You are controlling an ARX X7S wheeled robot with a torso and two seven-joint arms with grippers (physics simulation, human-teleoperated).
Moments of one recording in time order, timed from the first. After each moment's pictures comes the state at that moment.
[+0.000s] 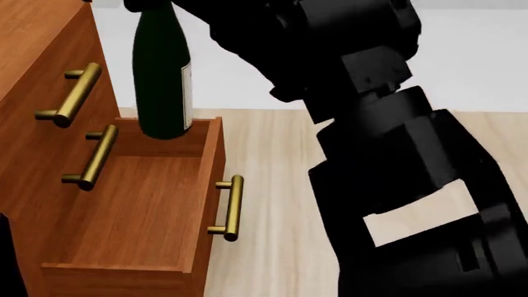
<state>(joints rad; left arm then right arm) -0.30 -1.10 0.87 0.79 -0.69 0.21 -1.14 1.70 0.01 -0.68 0.82 1.03 0.75 0.01</state>
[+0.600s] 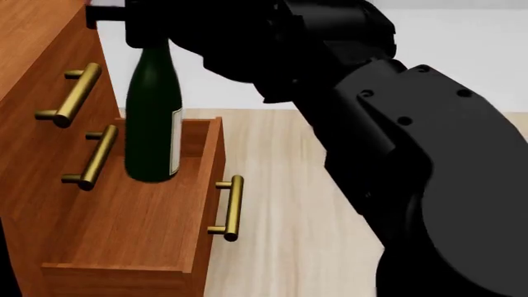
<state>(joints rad) -0.28 -1.11 0.85 0.79 -0.68 0.23 -1.15 1.83 0.00 -1.55 1.04 1.97 0.47 0.02</state>
